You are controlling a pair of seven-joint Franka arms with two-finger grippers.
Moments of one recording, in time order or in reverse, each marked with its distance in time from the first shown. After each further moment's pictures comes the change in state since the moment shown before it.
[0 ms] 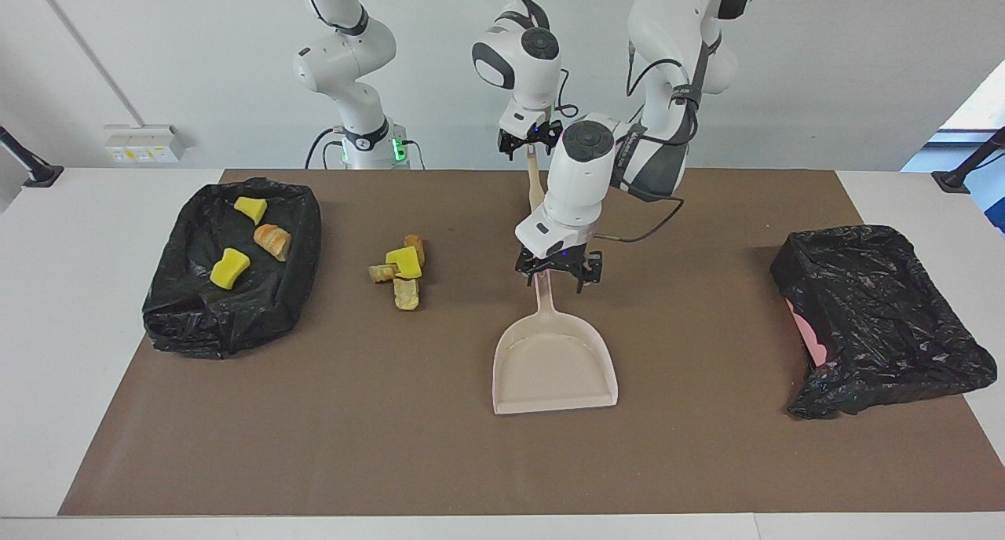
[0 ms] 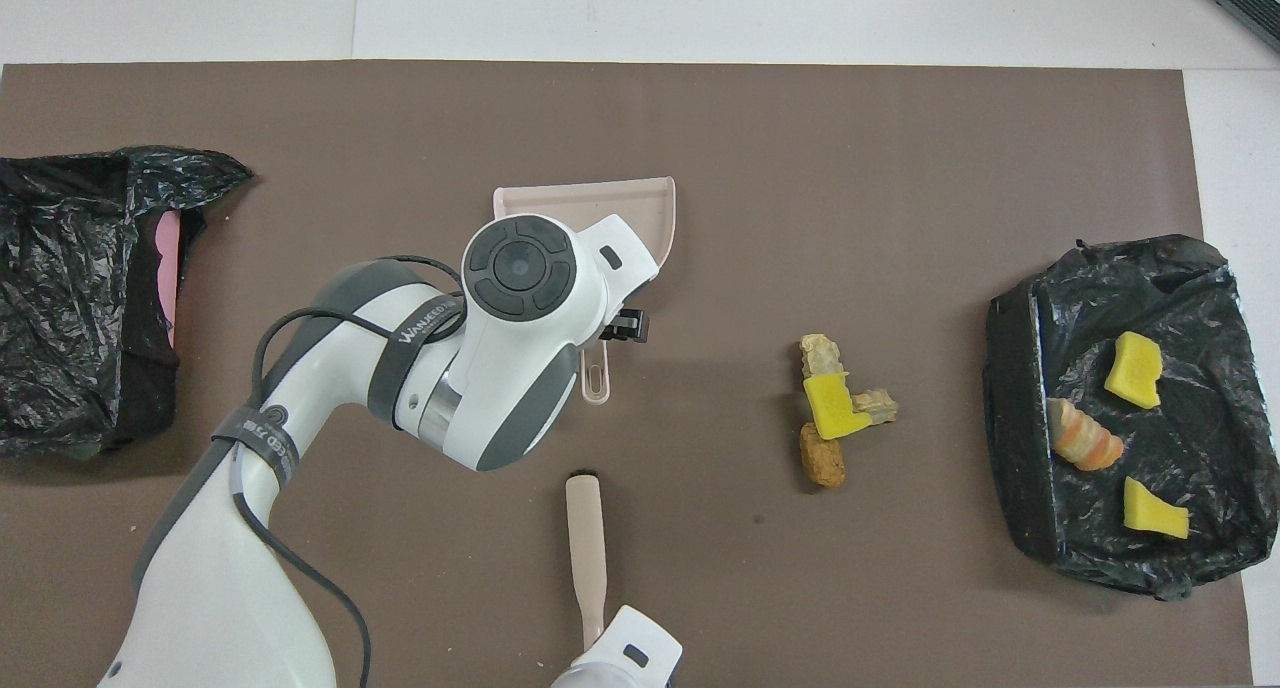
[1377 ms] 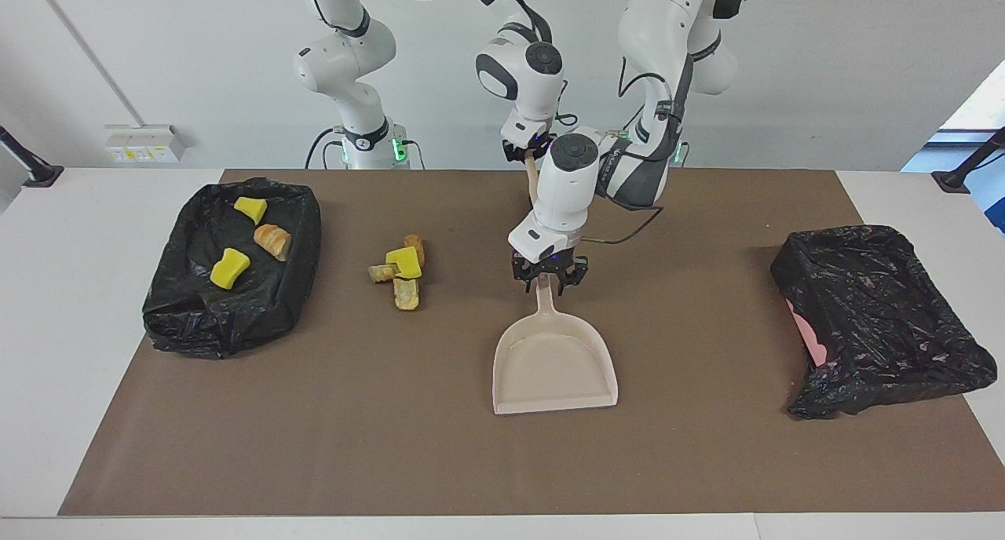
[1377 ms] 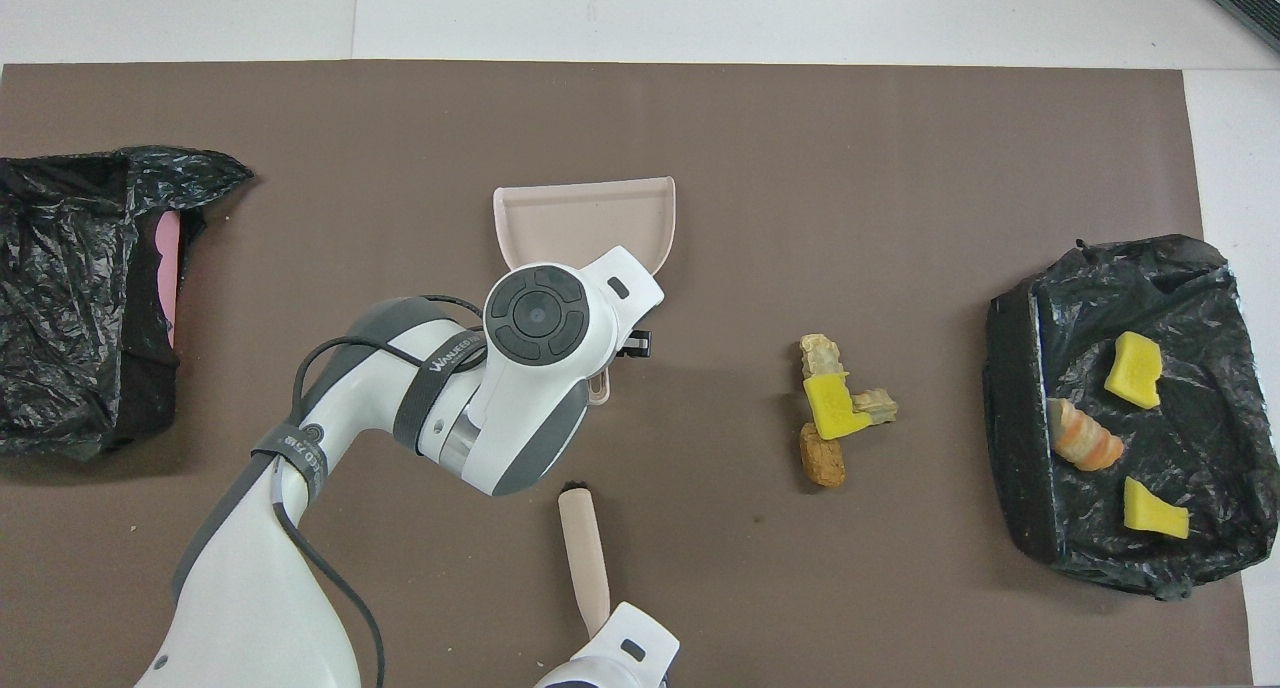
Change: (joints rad) left arm -0.018 0.000 0.002 -0.080 -0.003 0.106 -0.063; right arm 0.006 0.017 -0.010 0.021 -0.021 -0.092 0.001
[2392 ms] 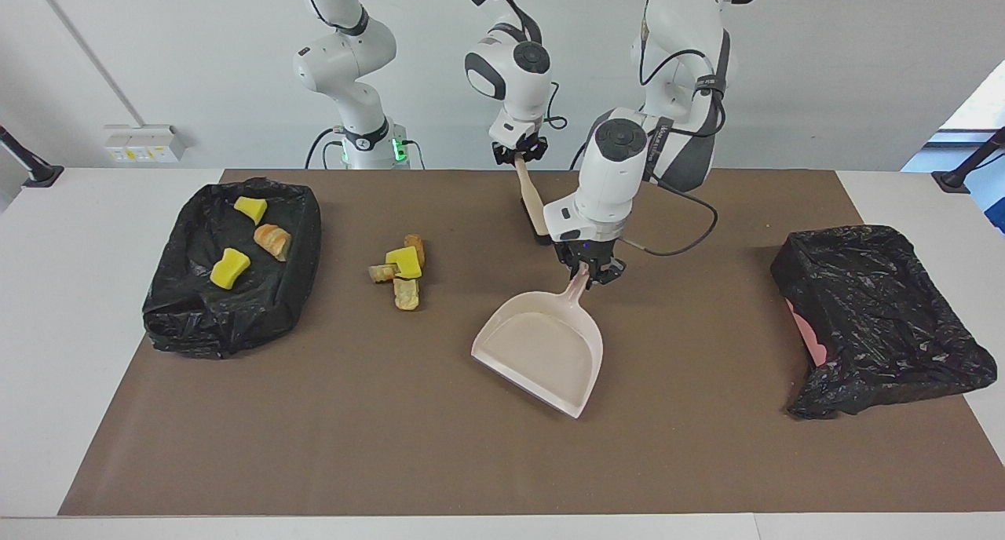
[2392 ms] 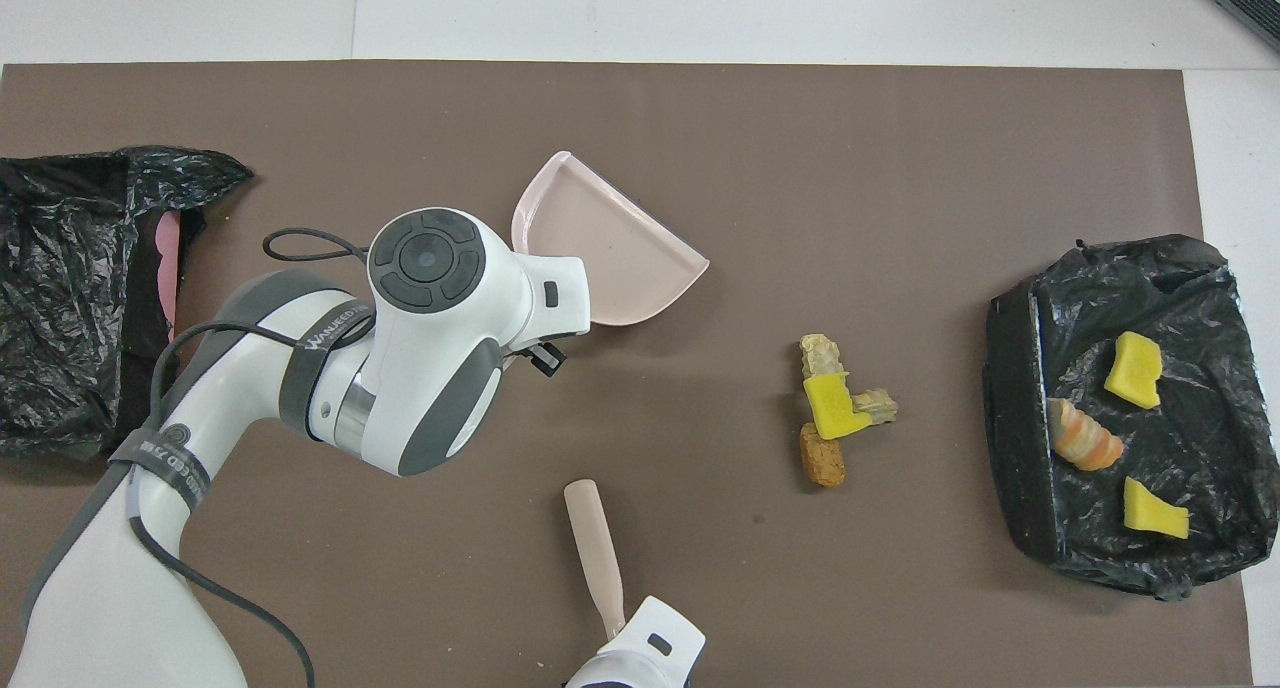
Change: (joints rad) left arm 0.087 -0.098 0.031 -0.001 0.002 -0.188 0.798; right arm -0.021 -0.034 0.000 -0.079 -0.008 0.088 -0.007
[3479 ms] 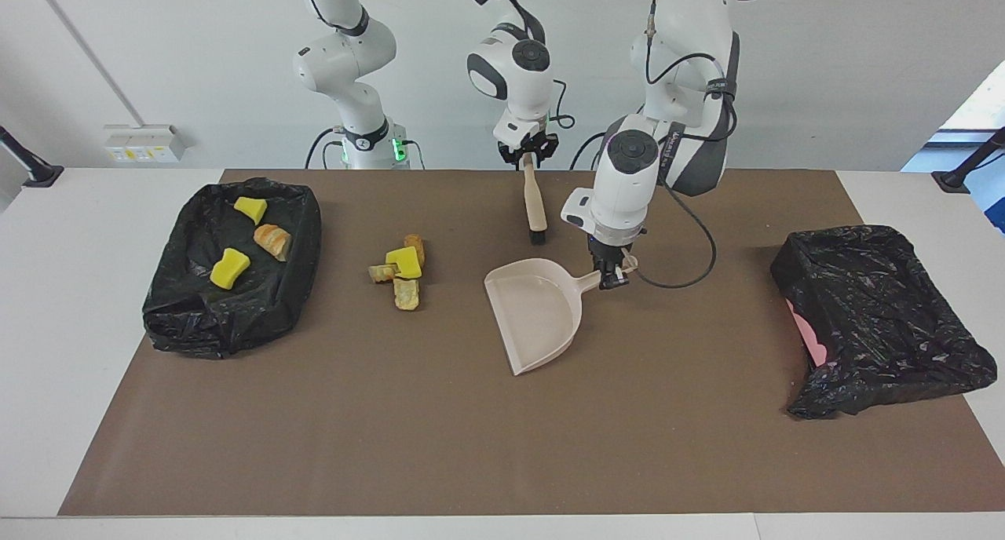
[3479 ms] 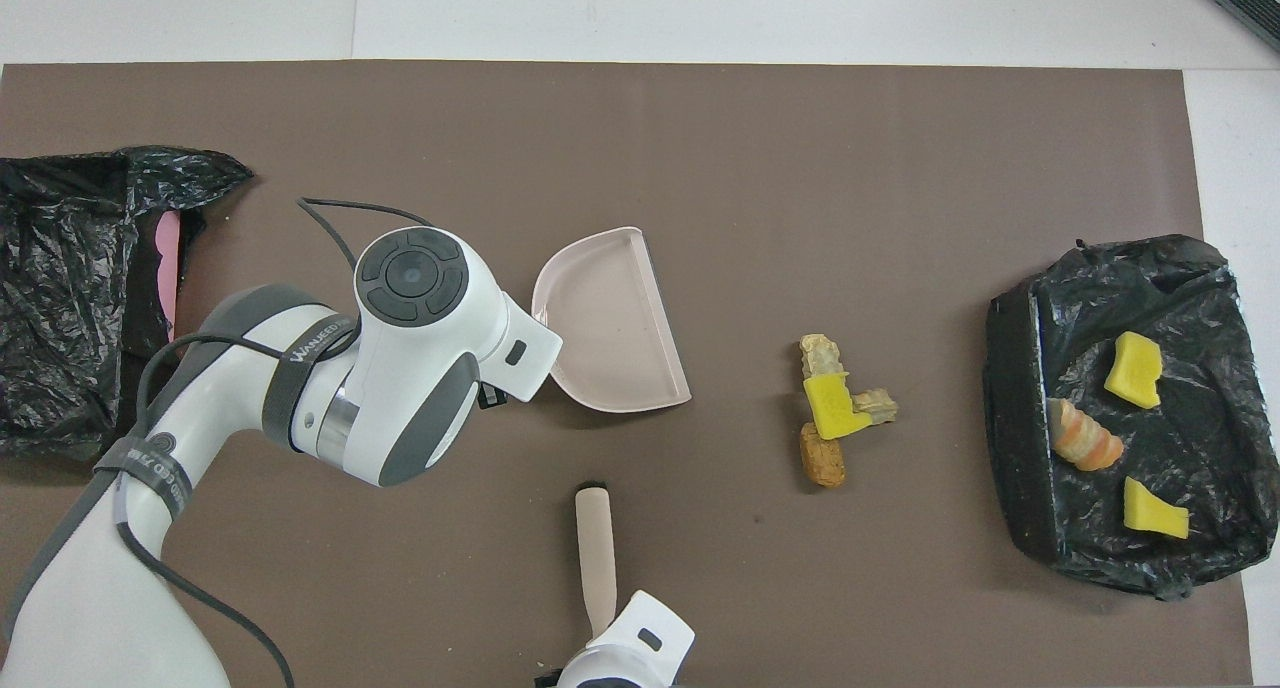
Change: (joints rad) left arm 0.026 -0.032 -0.008 -0.095 0.050 0.021 0.530; right arm 0.000 0.013 0.000 0.027 0.042 0.058 0.000
